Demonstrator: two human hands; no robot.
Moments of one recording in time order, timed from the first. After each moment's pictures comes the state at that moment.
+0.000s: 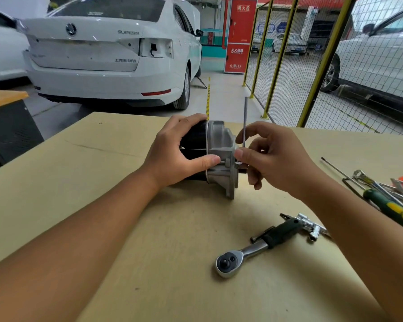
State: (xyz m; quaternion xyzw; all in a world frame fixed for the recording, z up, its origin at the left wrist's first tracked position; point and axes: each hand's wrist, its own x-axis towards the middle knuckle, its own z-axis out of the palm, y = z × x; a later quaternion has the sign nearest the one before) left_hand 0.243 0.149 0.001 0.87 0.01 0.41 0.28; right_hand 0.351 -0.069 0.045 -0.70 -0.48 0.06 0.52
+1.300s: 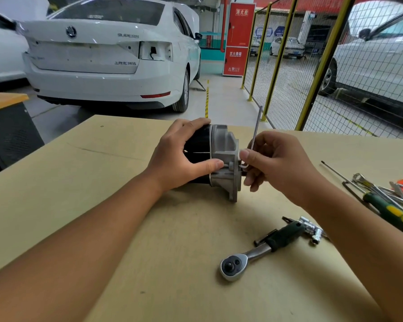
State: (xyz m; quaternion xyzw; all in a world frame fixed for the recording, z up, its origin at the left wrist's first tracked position) left_hand 0.245 0.152 0.000 0.87 0.01 0.40 0.28; right_hand 0.354 -0.066 0.038 -0.69 -0.42 0.10 0.58
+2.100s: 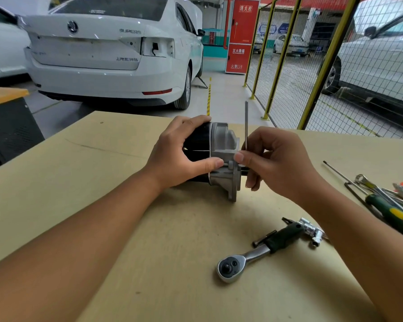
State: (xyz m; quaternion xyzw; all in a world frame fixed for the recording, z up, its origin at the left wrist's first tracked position) left_hand 0.245 0.151 0.000 0.87 0.01 0.41 0.29; right_hand 0.352 -0.065 0.038 -0.68 -0.49 0.02 0.54
